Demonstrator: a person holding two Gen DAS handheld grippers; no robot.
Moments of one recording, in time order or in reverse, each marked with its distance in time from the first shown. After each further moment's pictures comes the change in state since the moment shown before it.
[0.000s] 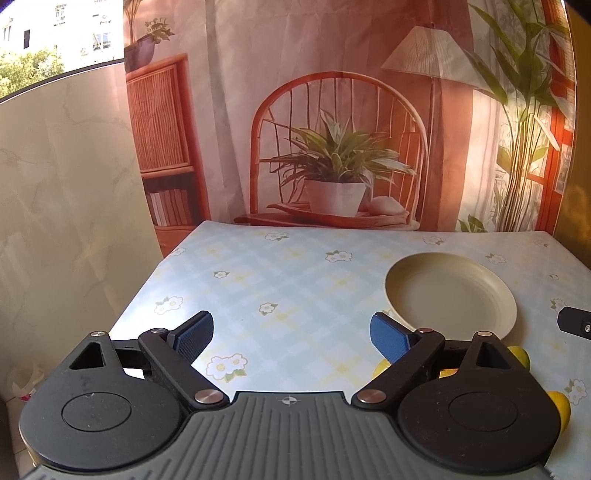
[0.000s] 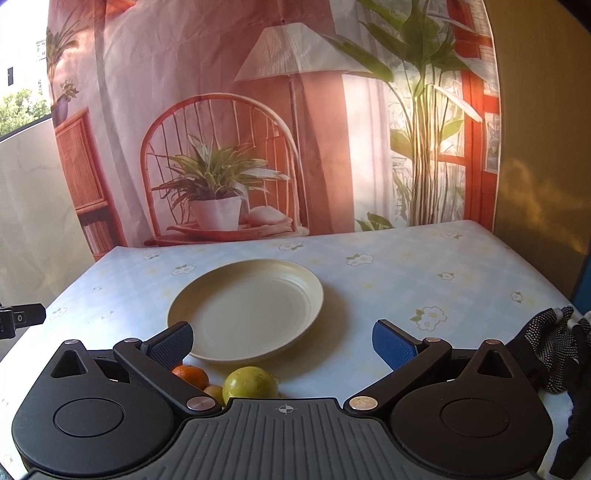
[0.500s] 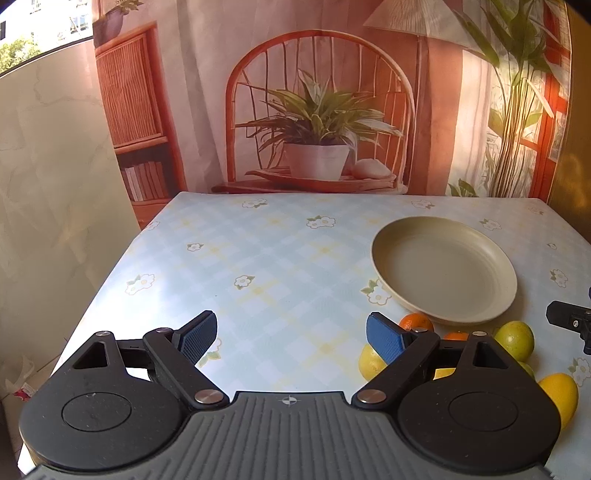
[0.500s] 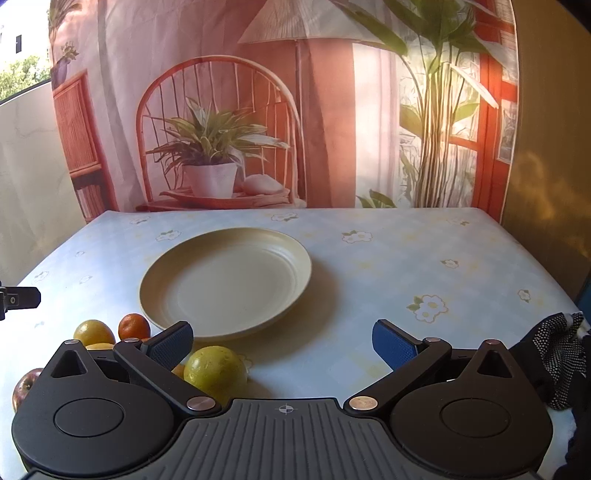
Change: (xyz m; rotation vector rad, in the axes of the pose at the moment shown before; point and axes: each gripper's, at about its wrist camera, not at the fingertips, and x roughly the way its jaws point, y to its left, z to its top) left arm 0.036 -0.011 -0.007 0.035 0.109 -0.058; right arm 0.036 -0.013 -0.008 -0.065 0.096 -0.002
